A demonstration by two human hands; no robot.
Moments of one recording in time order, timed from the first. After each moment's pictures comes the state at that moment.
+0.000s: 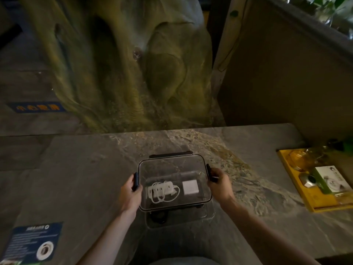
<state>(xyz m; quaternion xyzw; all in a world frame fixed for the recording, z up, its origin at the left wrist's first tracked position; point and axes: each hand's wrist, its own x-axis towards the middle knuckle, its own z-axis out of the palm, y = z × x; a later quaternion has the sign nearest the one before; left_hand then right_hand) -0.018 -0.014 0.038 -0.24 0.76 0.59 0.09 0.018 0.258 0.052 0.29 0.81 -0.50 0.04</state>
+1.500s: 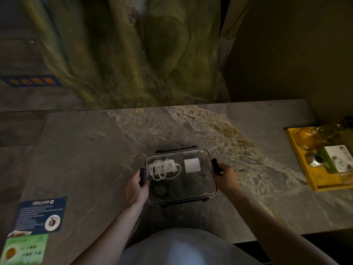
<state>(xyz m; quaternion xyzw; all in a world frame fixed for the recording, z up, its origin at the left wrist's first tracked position) 0.017 -0.015 -0.021 -0.22 0.82 0.50 0.14 0.046 0.267 0.020 0.31 0.86 -0.38 0.11</state>
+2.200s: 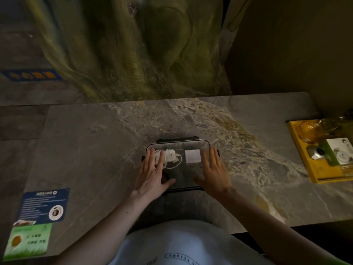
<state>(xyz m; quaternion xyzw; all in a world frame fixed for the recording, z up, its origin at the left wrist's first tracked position) 0.020 0.006 0.007 0.18 0.96 0.11 0.16 0.060 0.231 0.023 0.03 0.98 -0.12 0.14</state>
